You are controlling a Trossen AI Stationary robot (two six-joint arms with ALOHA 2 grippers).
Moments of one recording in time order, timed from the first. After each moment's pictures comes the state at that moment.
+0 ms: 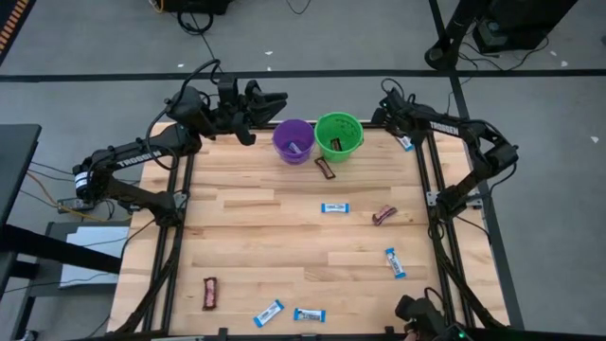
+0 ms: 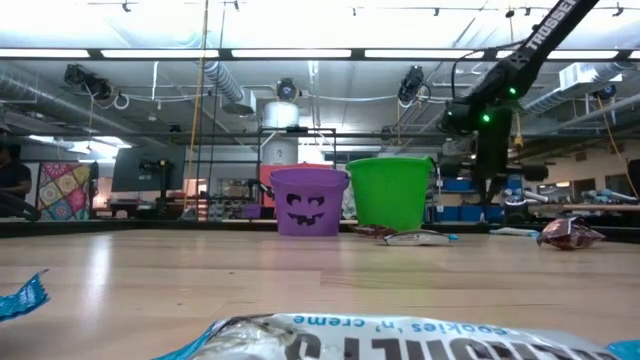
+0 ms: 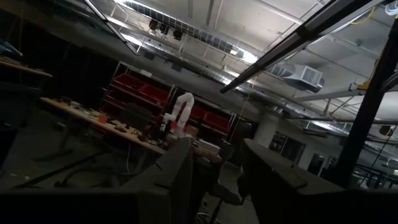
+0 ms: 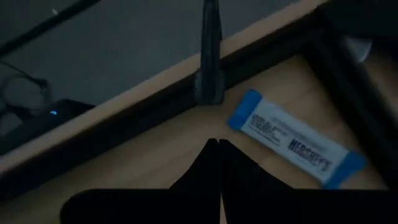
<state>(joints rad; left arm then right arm) 0.37 1.25 1.24 0.43 0.23 -0.53 -1.01 1.57 0.93 -0.54 0.33 1.00</state>
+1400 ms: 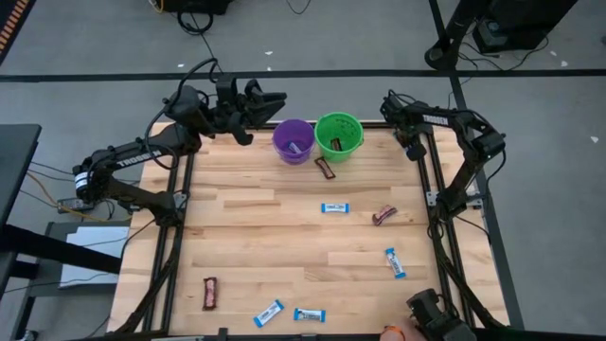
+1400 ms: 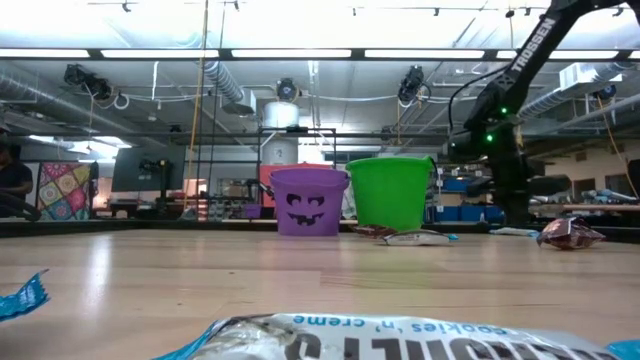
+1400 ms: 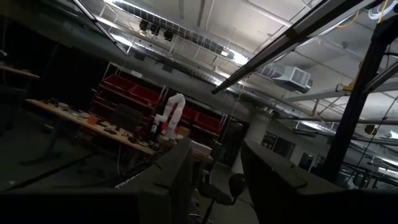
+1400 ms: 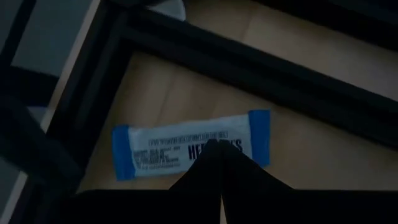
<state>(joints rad) 0.38 1.25 1.24 0.45 0.27 -0.55 -1.08 1.73 0.98 -0.76 0.36 1.71</state>
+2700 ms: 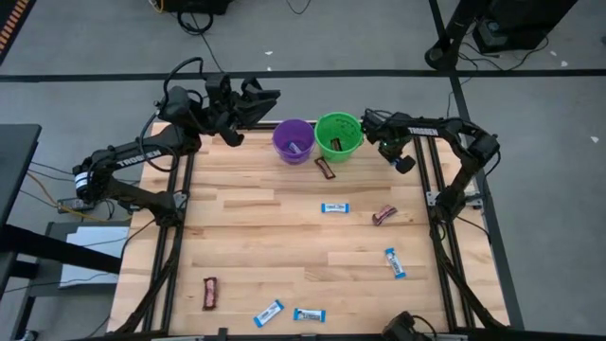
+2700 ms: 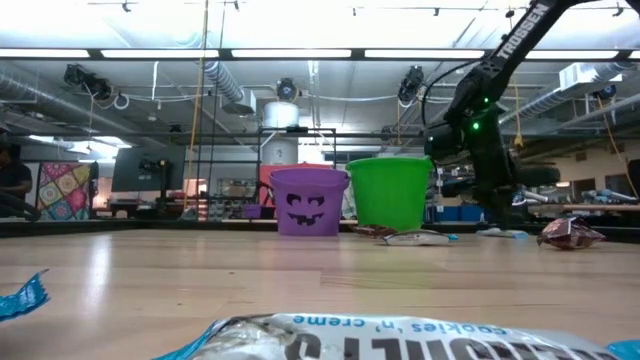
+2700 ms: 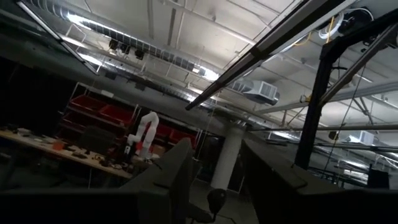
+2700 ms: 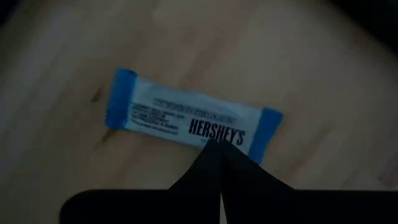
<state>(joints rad) 0.38 1.25 1.24 0.59 0.35 -0.59 -0.81 1.72 0.98 -0.88 0.27 1.75</state>
